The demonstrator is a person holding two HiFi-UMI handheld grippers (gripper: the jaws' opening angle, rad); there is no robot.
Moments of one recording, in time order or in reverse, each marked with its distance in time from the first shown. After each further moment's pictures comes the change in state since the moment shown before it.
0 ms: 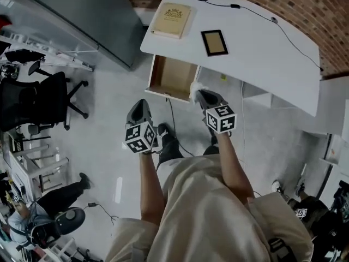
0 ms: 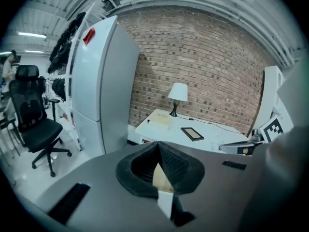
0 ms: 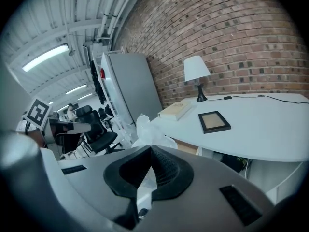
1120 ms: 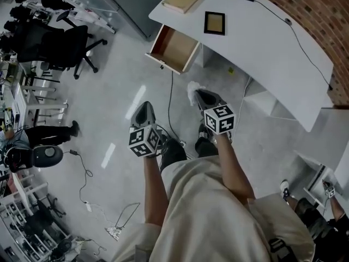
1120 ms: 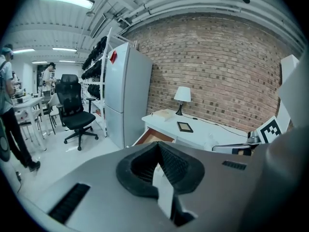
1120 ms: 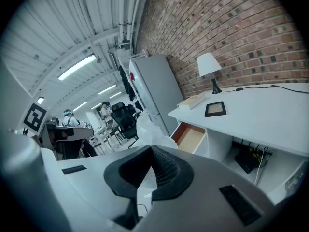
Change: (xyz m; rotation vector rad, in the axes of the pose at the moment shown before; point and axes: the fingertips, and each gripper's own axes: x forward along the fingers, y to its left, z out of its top) left arm -0.172 -0.209 -0.101 -0.118 -0.050 0.310; right arm -0.185 -0.028 -0.078 -0.060 0.068 0.347
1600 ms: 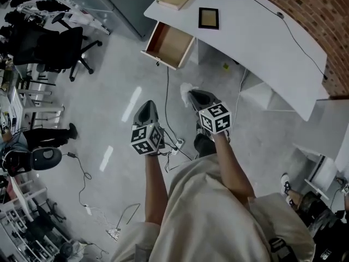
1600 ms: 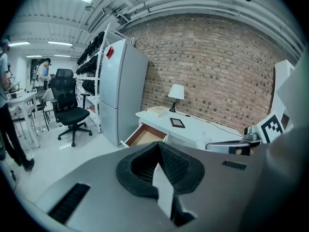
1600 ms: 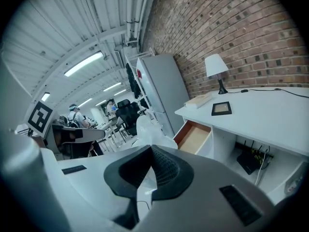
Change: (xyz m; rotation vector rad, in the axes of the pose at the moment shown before) left arm -0.022 -0.017 -0.023 -0.008 0.026 -0.070; right arm -0.019 0.043 -0.016 -0.050 0.019 0.046
